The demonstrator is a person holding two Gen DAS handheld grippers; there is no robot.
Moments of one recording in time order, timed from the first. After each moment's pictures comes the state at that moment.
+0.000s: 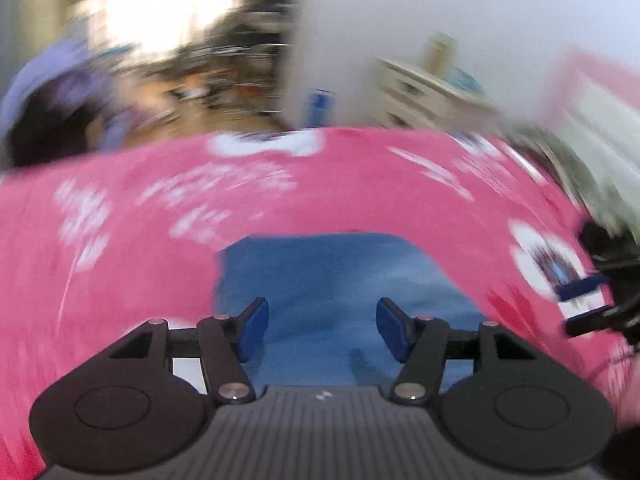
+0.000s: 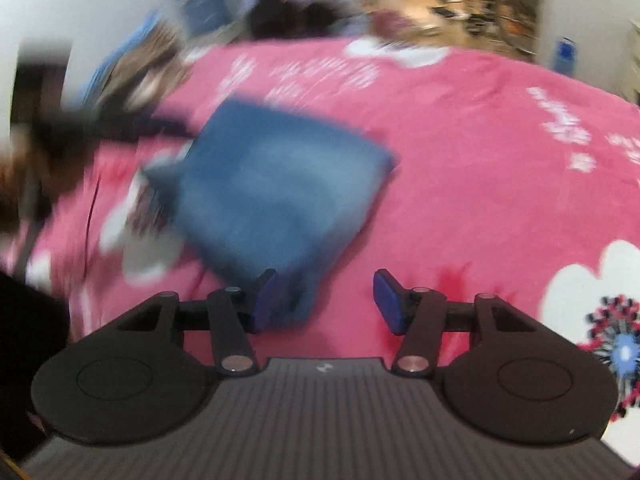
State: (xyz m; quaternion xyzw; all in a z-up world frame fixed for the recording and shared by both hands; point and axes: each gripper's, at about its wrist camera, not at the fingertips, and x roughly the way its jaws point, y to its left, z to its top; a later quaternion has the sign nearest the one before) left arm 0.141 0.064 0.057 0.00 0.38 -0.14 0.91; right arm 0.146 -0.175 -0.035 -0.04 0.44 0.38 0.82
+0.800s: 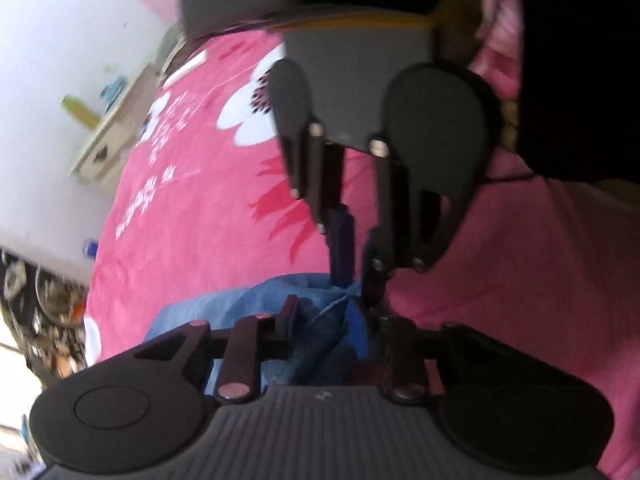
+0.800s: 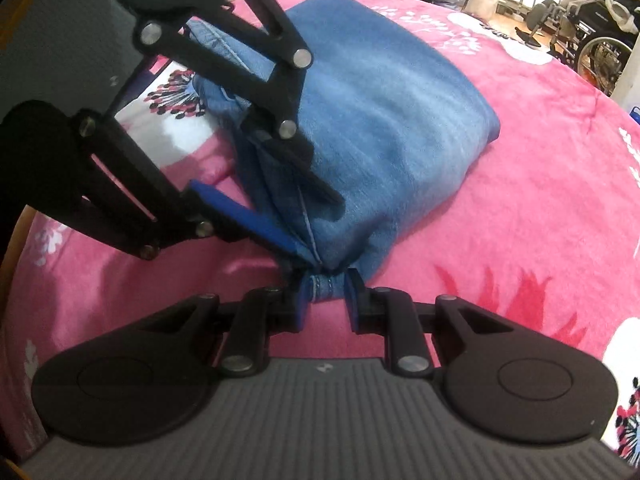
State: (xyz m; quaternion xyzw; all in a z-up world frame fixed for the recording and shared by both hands) left arm 0.076 -0.101 -0.012 0.51 0.26 -0.42 0.70; right arm 0.139 -0.119 -0.092 -0.18 0.40 0.45 0.78
